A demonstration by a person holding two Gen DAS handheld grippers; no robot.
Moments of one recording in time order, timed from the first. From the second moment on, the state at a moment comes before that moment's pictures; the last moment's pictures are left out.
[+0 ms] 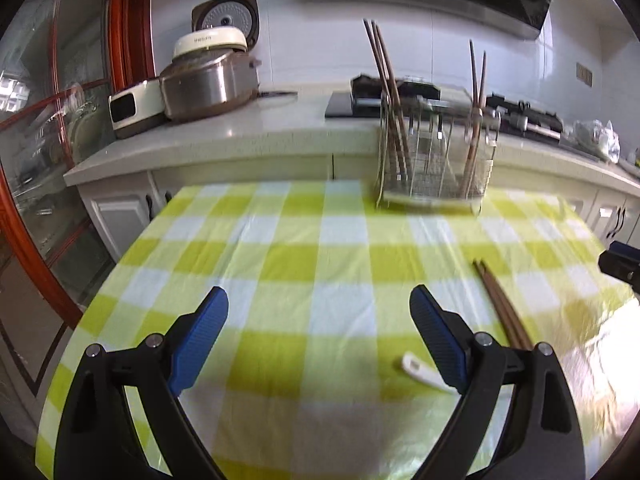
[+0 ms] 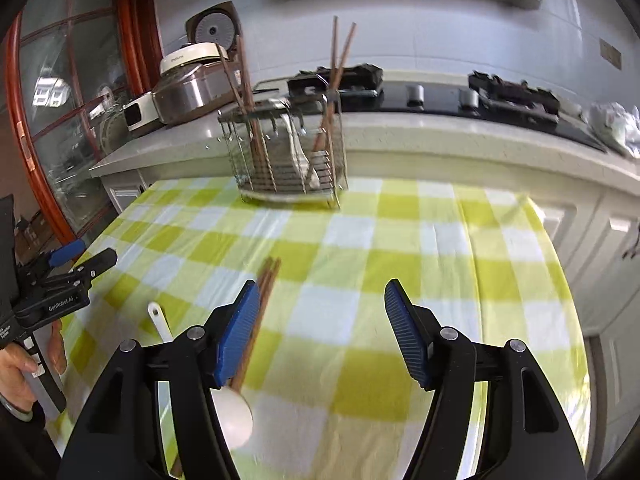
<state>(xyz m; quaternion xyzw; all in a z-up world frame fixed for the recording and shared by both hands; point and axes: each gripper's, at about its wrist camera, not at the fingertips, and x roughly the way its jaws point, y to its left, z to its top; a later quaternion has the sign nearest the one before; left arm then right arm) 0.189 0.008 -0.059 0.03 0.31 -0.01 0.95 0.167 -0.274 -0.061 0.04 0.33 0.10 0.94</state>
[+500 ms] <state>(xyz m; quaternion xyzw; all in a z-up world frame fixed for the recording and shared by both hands) 0.182 -0.034 -0.090 0.03 0.39 -0.02 0.92 0.139 -0.265 -0.083 0.02 0.33 0.08 0.94</state>
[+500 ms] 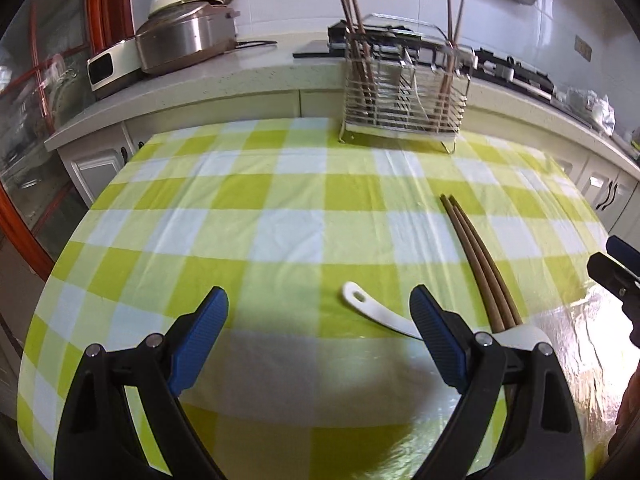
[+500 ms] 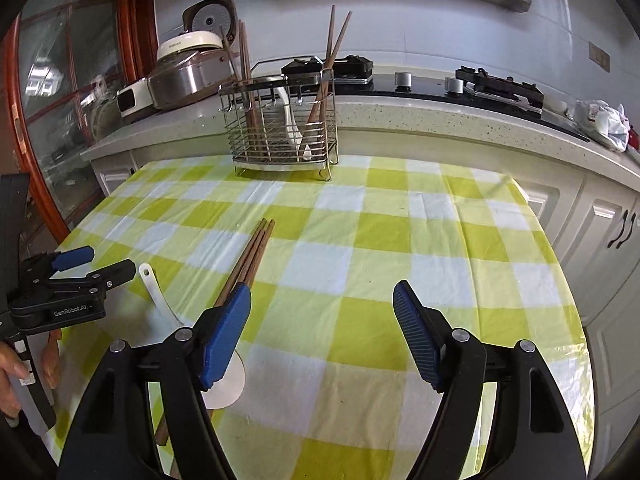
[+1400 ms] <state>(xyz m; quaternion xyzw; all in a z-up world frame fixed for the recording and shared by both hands) 0.176 -0.046 -0.119 0.06 0.46 -0.07 0.88 0.184 -0.243 -0.104 -0.02 0.39 0.13 0.91</state>
